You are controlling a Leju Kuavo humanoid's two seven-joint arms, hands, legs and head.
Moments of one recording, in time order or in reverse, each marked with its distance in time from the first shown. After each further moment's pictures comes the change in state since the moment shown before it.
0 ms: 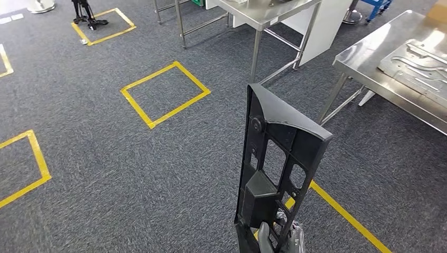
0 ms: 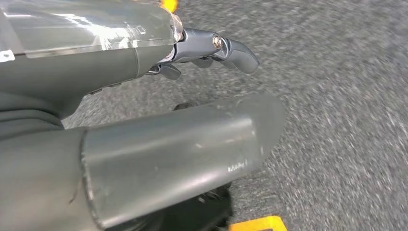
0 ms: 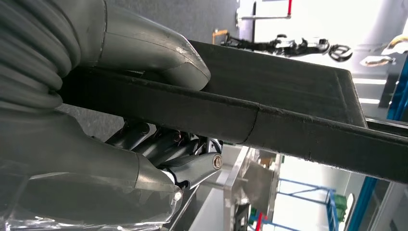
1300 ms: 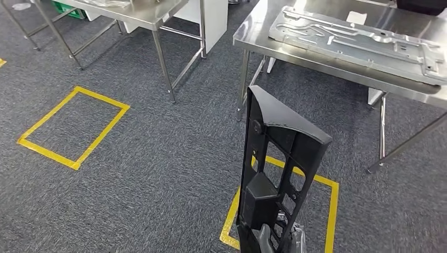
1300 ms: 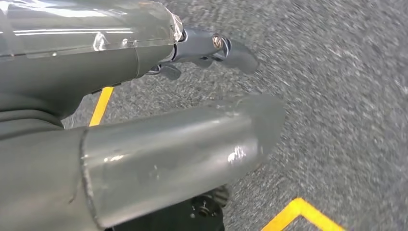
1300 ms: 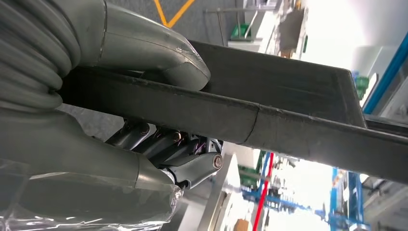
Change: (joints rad) left arm 0.001 -0.003 0.000 0.000 -0.005 -0.003 -0.006; right arm 0.002 0.005 -0.010 0.002 0.020 0.004 0.000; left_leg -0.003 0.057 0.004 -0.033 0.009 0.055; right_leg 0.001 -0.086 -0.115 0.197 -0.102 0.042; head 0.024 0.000
